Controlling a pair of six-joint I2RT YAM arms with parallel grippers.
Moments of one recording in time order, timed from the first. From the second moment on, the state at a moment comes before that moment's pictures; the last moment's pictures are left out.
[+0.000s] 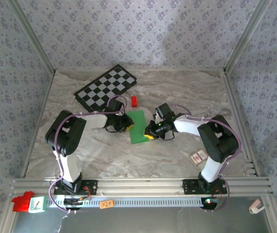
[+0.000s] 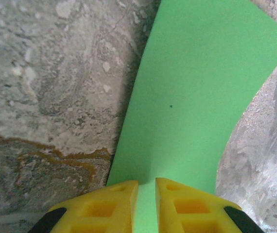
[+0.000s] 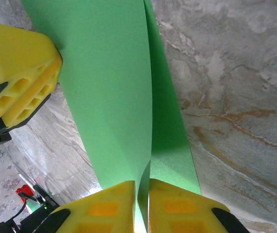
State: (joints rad) left arm -0.54 1.84 0.97 -0.13 0.39 -1.09; right arm 0.56 1.73 0.89 -0.24 -0.57 0.87
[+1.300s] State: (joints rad) left arm -0.55 1.86 1.05 -0.19 0.40 -0.94; right arm 0.55 1.72 0.98 -0.48 -0.56 0.88
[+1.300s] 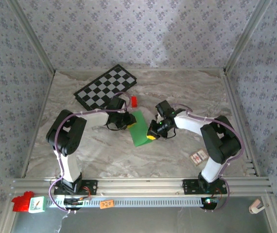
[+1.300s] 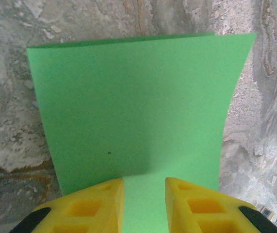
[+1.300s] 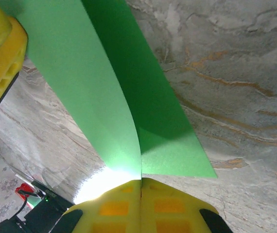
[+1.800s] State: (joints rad) left arm -0.55 1.91 1.09 -0.23 0.41 -0.92; right arm 0.58 1.76 1.03 -0.37 -0.59 0.88
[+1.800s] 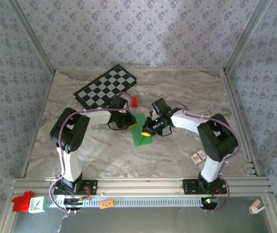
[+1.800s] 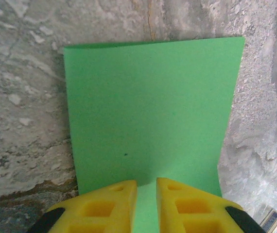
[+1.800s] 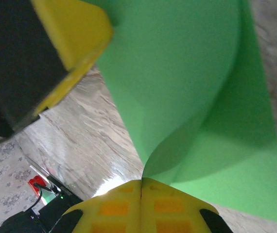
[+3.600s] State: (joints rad) left arm -0.56 1.92 1.10 -0.24 0.41 -0.91; right arm 0.62 1.92 1.11 -0.31 -0.54 0.89
